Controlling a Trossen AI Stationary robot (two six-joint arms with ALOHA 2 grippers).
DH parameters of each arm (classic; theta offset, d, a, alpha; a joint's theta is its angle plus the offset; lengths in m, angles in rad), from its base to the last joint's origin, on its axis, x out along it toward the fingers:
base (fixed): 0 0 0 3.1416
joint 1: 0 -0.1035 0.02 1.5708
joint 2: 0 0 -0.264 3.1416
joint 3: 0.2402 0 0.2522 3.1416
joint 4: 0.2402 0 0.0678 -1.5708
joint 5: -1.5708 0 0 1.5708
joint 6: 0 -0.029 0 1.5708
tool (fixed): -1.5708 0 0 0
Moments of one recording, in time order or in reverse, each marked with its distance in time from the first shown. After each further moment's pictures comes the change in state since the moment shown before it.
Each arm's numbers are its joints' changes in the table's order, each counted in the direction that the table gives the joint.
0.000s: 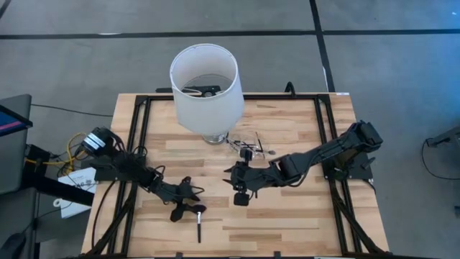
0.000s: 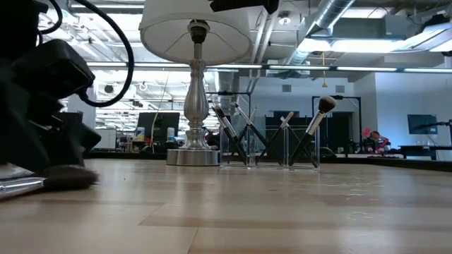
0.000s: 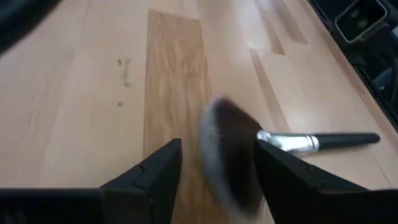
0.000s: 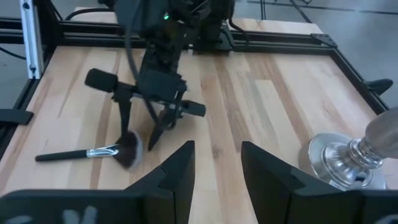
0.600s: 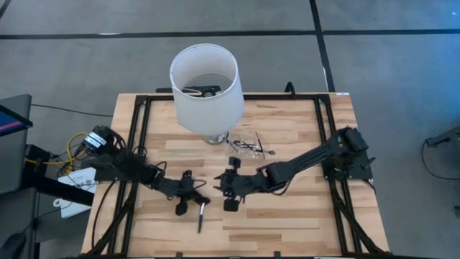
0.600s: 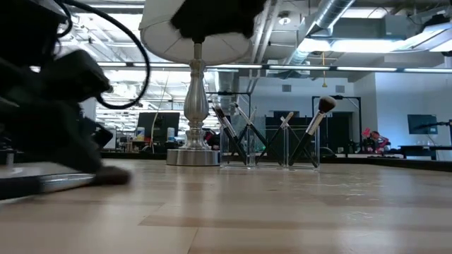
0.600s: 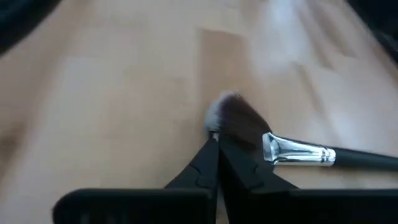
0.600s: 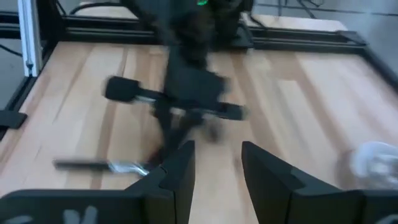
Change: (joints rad) left arm -0.062 -0.002 0.000 0.008 -0.049 -0.057; right arm 0.009 0.151 -0.001 -0.178 -0.034 0.019
